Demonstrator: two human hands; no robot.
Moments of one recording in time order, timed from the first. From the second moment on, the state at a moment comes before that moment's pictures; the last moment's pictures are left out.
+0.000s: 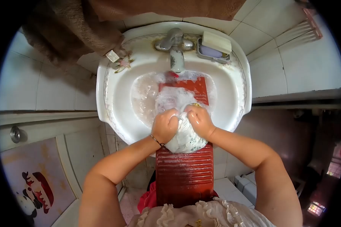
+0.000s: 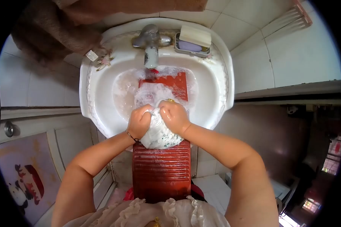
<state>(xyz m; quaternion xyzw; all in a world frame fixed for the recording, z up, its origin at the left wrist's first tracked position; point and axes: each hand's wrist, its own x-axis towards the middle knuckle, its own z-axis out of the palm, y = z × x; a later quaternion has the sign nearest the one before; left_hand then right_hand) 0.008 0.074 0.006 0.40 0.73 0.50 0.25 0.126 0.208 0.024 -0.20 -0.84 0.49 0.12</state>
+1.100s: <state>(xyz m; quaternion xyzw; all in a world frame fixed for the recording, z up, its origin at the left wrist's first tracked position) 0.015 0.004 0.186 0.54 0.66 0.52 -0.01 0.209 0.120 0.246 -0.15 -0.93 0.12 0.32</state>
